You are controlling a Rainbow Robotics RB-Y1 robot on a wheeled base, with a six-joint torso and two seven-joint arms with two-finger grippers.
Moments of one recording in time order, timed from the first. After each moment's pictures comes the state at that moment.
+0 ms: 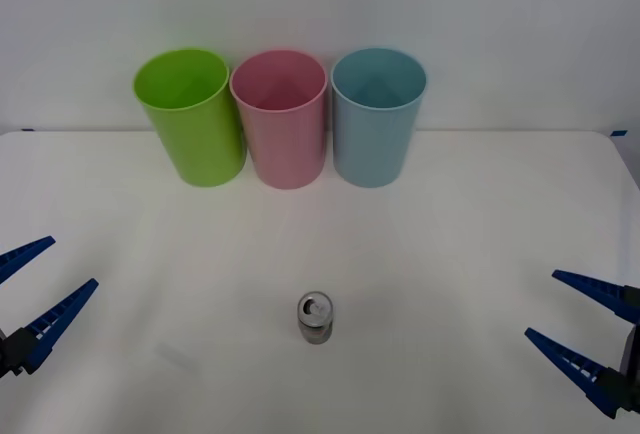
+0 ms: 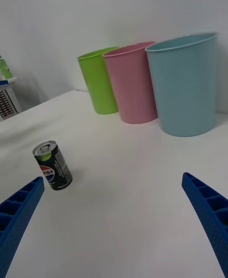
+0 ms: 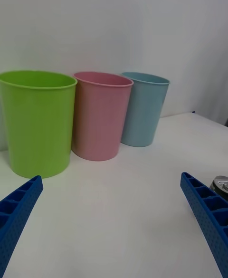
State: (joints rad) right arm 0.35 -0.51 -0.34 -1.58 0.93 -1.32 0.08; left arm 0.35 0.40 0.52 -1.66 -0.96 -1.22 0.00
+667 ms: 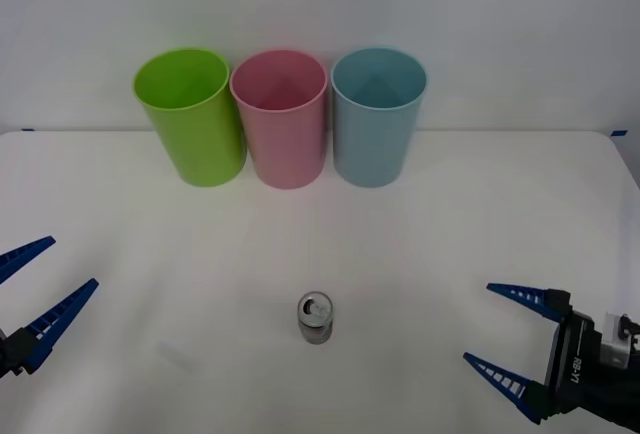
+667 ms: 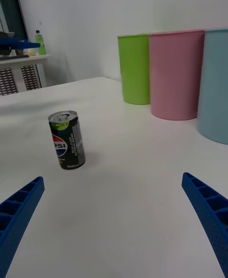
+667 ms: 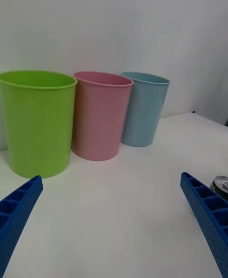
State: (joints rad) right arm 0.16 -0.52 -0.11 -1.28 0.93 -1.38 0.45; left arm 0.35 0.40 0.52 -1.66 -0.96 -1.22 0.00
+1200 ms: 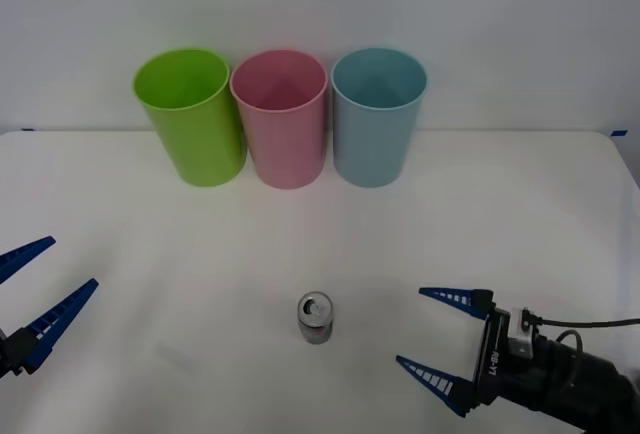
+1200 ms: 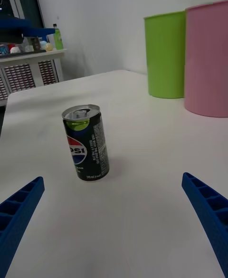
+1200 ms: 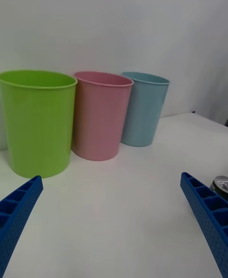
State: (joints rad) right arm 0.07 -0.47 0.12 -1.26 0.94 -1.22 0.50; left arm 0.35 0.40 0.52 -1.66 -0.96 -1.22 0.00
